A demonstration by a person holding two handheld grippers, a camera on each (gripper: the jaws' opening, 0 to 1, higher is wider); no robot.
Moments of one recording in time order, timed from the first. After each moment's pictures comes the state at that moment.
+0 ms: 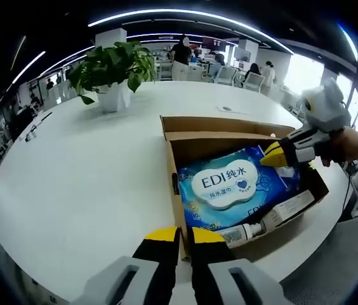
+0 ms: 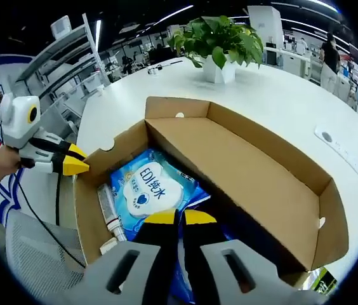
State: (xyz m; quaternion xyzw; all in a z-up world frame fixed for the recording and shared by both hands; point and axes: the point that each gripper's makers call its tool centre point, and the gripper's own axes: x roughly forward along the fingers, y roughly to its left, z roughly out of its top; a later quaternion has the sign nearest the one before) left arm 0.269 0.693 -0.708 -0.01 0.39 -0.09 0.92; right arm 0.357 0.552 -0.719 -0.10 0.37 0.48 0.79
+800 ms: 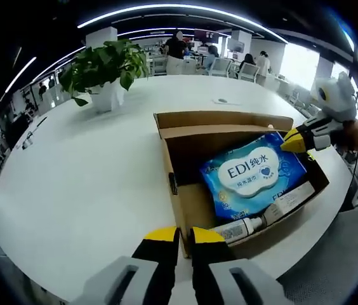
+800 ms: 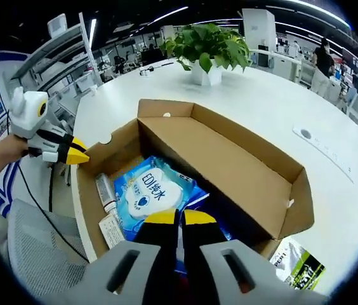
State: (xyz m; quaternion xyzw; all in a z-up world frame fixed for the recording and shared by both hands) left arm 0.268 0.693 -0.708 0.02 0.42 -0.10 0.90; right arm 0.352 0.503 -0.702 -0.10 0.38 0.44 0.81
